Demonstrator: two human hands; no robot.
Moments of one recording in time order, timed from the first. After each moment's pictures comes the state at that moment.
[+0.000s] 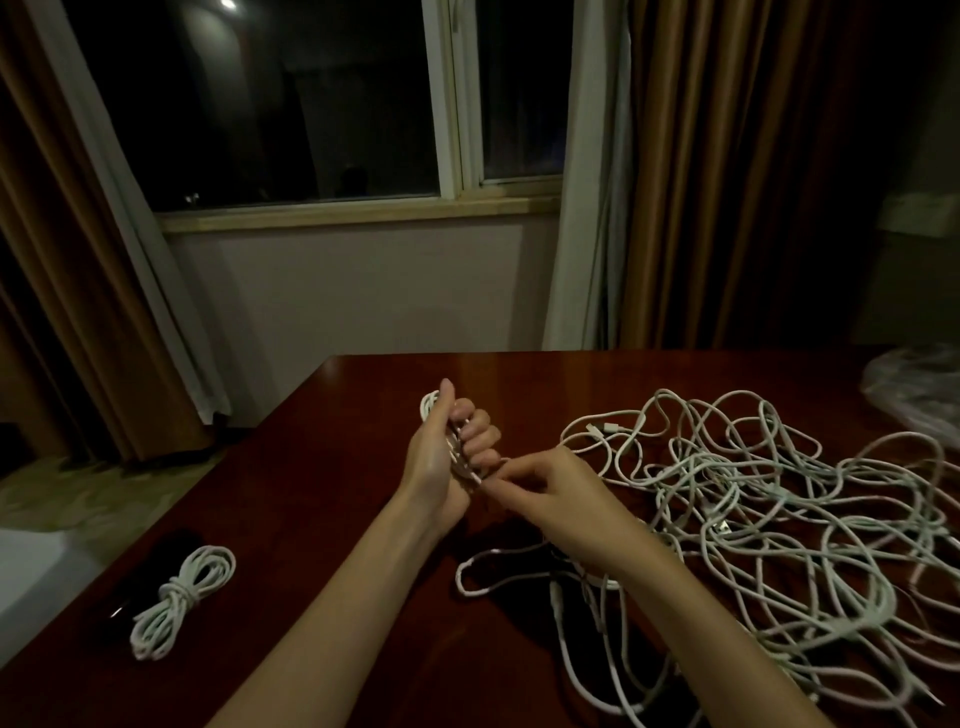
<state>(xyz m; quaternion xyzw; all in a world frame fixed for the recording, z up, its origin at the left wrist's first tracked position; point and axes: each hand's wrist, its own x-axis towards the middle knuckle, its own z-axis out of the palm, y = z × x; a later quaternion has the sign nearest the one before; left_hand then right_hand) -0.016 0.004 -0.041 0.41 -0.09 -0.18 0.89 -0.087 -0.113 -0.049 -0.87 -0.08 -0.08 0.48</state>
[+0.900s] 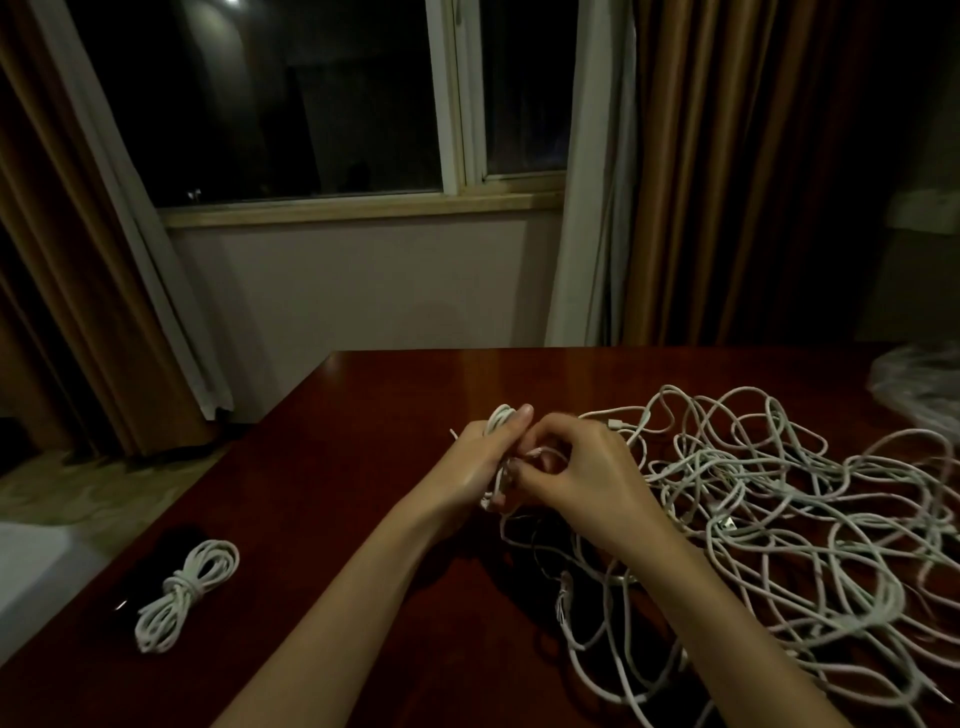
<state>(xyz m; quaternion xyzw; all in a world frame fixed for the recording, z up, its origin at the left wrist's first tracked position) -0.028 0.004 -0.039 0.71 -0.25 -0.19 0.63 -0.089 -0.123 -0.043 -0.88 -0.05 -0.23 0.41</state>
